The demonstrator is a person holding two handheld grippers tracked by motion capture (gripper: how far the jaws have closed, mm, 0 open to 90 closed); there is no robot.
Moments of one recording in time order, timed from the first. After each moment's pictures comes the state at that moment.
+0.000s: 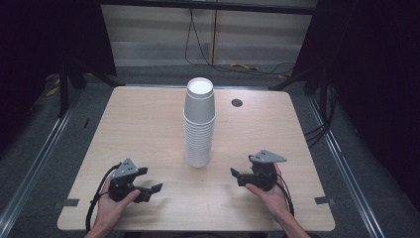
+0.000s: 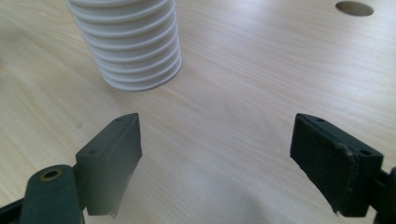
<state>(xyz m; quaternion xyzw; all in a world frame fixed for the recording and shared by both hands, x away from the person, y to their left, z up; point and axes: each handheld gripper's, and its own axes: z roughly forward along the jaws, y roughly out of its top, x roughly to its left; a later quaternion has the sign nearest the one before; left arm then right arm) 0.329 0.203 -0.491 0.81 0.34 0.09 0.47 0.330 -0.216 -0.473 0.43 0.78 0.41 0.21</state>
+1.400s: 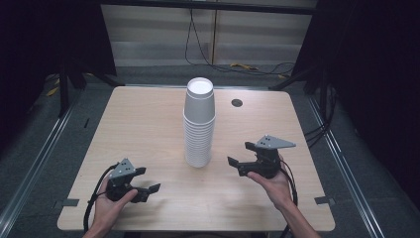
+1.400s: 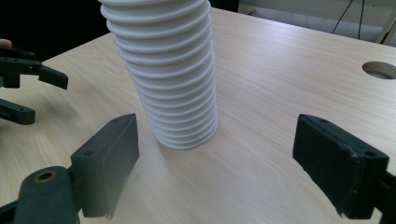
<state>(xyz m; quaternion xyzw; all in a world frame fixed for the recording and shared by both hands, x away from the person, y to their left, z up) 0.327 0.208 -0.489 0.81 0.33 0.09 0.47 0.338 -0.209 -0.411 0.39 0.77 0.48 0.18</state>
